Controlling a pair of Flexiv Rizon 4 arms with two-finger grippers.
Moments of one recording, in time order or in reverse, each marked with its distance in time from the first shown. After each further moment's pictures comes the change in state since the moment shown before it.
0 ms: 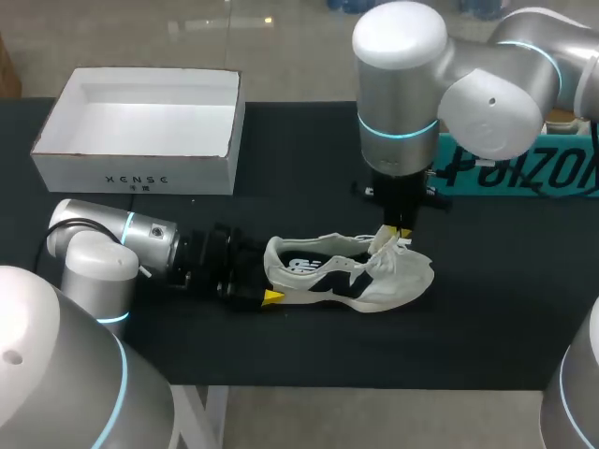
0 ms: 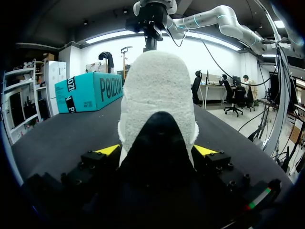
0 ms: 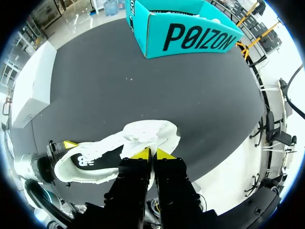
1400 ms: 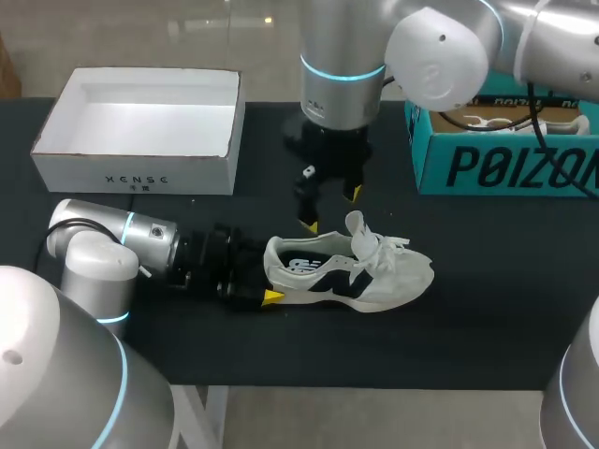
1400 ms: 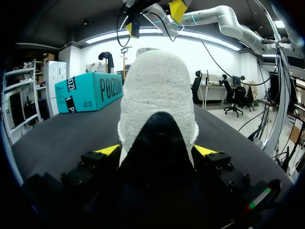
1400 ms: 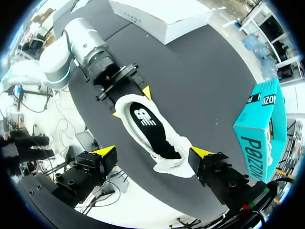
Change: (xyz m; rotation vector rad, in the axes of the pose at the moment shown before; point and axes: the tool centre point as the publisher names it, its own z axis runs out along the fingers) left arm 0.000 0.000 0.000 0.000 0.000 0.000; right arm 0.086 -0.028 -0.063 0.076 0.193 -1.234
